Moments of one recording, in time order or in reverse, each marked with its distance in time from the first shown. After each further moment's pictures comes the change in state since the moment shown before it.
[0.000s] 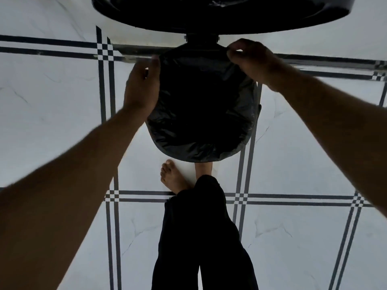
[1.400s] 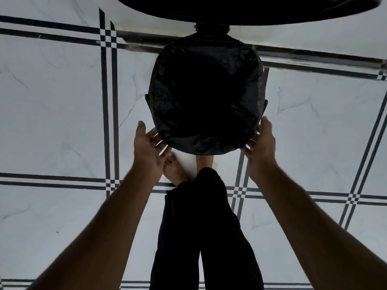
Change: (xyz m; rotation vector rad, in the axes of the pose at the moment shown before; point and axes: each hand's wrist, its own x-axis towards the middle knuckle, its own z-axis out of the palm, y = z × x) left_hand -0.107 -0.061 0.001 -0.874 0.024 -0.788; right_hand -0.145 0.032 0.105 1.146 0.344 0.749
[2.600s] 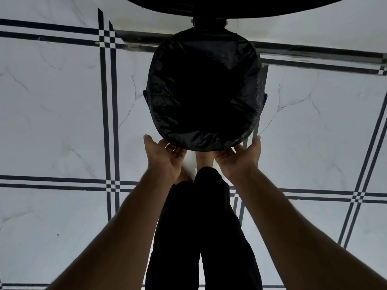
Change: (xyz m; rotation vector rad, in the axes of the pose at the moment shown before) left_hand 0.004 -0.036 0.014 -0.295 0.079 -0.149; right_hand -0.018 0.035 0.019 0.689 0.001 0.424
